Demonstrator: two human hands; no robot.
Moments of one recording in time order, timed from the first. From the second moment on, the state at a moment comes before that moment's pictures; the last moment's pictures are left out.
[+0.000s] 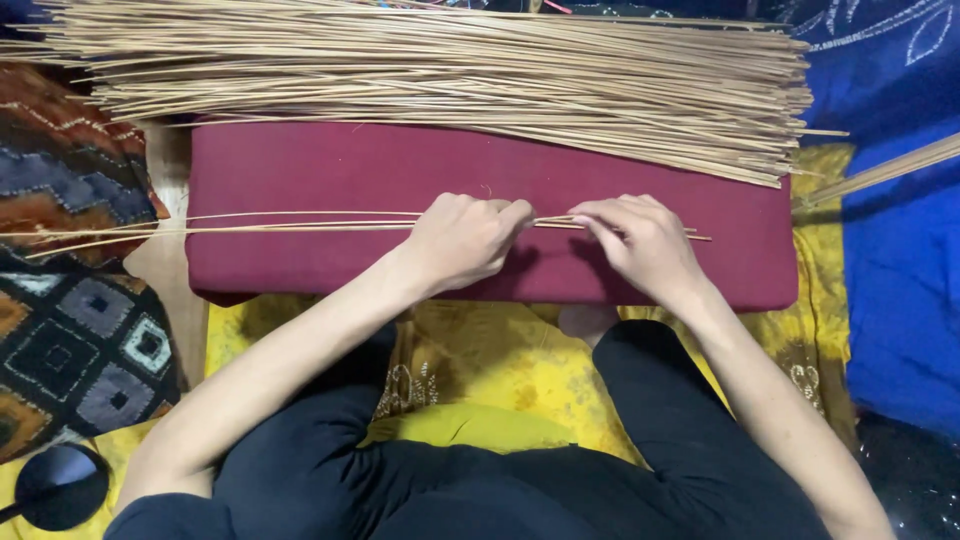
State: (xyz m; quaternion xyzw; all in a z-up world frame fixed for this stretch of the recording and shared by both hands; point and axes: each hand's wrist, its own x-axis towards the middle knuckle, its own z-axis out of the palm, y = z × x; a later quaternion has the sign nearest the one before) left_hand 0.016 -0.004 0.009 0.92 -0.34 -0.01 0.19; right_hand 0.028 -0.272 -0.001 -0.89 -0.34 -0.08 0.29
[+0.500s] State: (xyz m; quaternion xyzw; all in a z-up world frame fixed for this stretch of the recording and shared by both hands) left_hand 0.018 -0.001 0.009 0.92 -0.34 0.00 0.19; right_hand 0.047 -0.295 -0.023 -0.91 -0.35 -0.14 0.20
